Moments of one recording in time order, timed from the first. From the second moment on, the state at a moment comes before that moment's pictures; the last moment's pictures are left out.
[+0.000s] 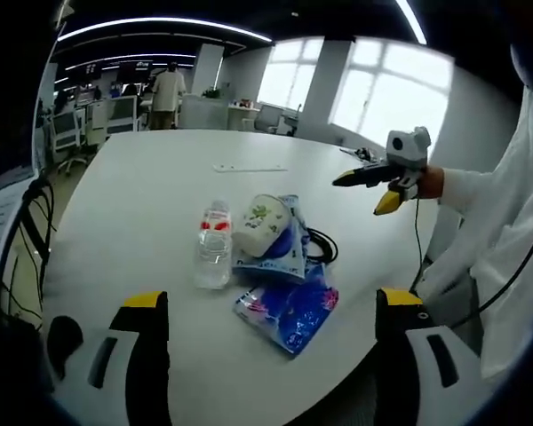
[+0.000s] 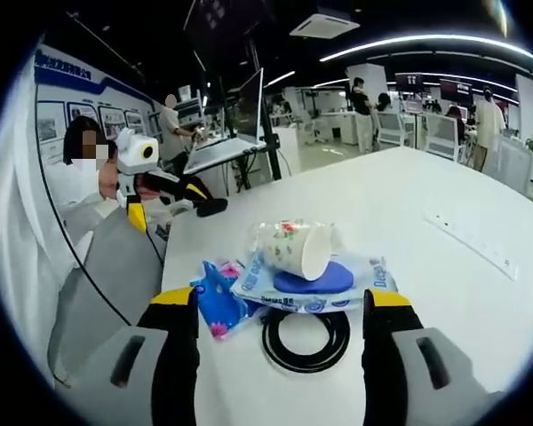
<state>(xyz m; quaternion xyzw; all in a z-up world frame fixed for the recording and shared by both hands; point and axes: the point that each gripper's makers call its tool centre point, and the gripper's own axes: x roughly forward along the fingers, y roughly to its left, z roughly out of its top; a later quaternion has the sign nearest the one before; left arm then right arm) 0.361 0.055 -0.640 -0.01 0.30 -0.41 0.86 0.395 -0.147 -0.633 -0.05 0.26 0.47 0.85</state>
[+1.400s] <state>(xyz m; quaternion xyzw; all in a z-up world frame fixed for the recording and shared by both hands) 0.382 0.049 -0.652 -0.05 0.30 -0.40 0.86 0.452 -0.078 -0.673 -0.04 0.29 0.52 0.81</state>
